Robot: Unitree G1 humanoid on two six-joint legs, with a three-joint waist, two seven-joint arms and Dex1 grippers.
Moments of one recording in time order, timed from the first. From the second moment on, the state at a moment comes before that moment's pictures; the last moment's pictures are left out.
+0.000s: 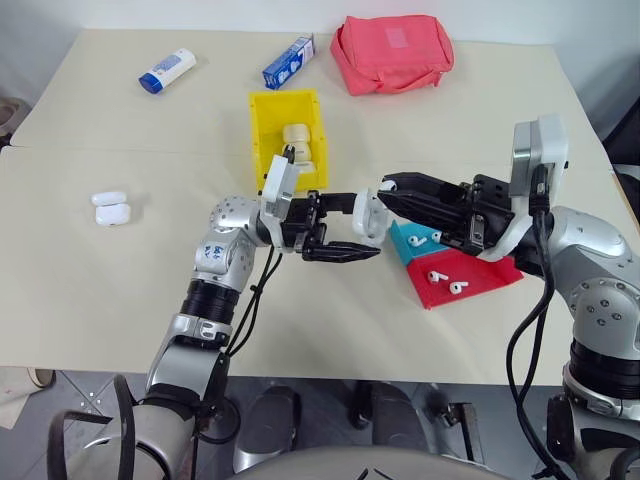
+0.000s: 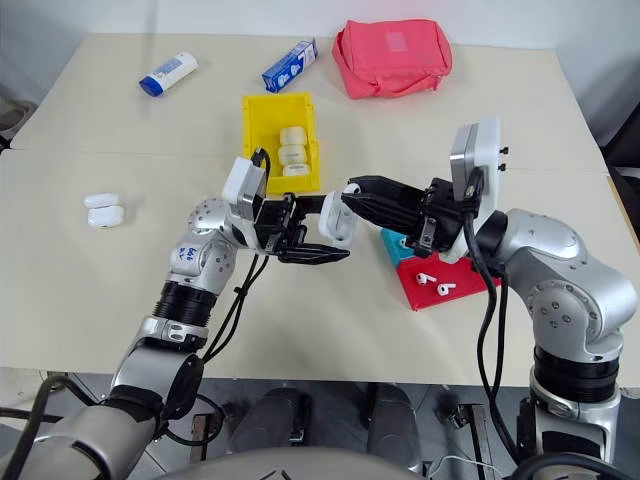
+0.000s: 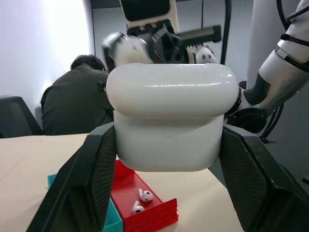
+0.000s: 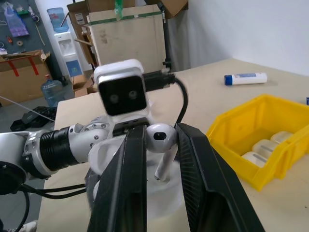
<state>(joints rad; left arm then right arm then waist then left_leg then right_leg) -0.74 0.17 -0.07 0.40 -0.51 0.06 -1.44 -0.41 -0.57 -0.18 -0.50 0.89 0.76 0.79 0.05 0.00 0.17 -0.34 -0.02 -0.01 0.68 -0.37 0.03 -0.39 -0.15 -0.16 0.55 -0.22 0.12</state>
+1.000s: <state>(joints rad) -0.70 0.17 -0.08 0.40 -0.47 0.03 -1.46 -0.30 -0.64 -0.05 -0.47 0.70 0.48 0.89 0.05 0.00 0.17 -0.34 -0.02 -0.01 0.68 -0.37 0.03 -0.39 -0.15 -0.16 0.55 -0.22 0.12</state>
